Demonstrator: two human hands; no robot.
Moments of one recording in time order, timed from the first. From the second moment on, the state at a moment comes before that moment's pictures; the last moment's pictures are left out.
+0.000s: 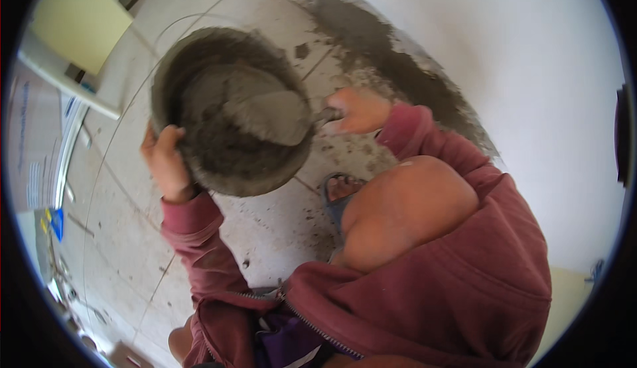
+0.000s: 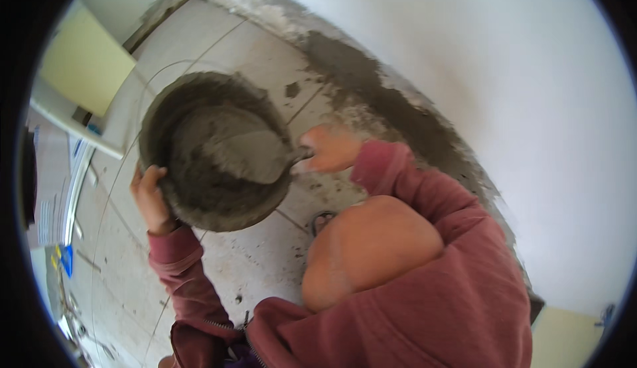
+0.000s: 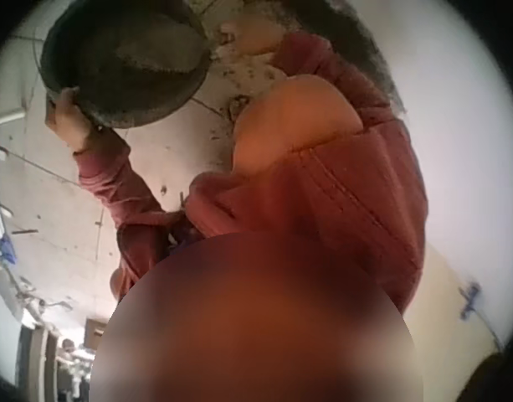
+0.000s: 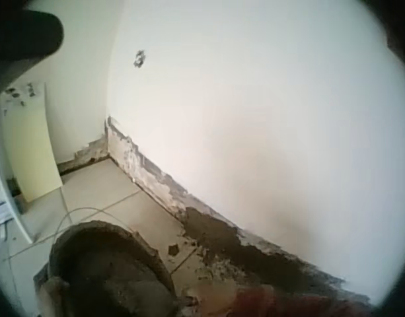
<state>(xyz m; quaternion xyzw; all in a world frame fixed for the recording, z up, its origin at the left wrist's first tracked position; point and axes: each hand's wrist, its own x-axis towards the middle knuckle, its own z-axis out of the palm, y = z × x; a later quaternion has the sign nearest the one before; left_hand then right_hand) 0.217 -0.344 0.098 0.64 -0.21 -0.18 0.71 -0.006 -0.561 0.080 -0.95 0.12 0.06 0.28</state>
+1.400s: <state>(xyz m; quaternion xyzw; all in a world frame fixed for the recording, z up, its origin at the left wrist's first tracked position) 0.238 -0.339 0.084 0.69 -0.08 -0.18 0.69 -0.148 -0.664 -0.065 -0.78 0.54 0.07 0.30</state>
